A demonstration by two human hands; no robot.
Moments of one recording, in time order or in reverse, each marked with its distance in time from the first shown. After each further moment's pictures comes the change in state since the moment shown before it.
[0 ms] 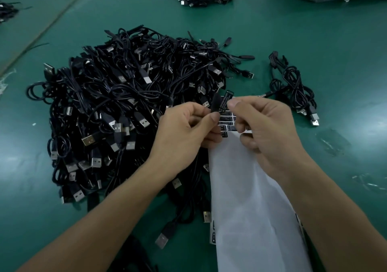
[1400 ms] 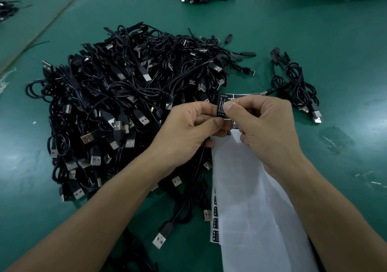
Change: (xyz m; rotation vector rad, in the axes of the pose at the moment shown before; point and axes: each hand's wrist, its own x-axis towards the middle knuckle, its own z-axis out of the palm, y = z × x) left_hand 0.002 0.006 -0.005 0.035 -0.230 -0.076; right_hand 0.000 0.006 0.002 -0.315 0.050 -0.263
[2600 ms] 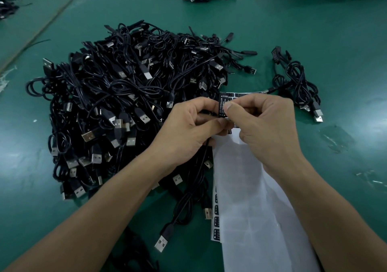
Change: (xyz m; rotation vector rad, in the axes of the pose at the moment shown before) left_hand 0.001 -0.003 -0.002 -0.024 -0.027 0.053; right_hand -0.003 -0.004 0.003 0.022 0.033 0.003
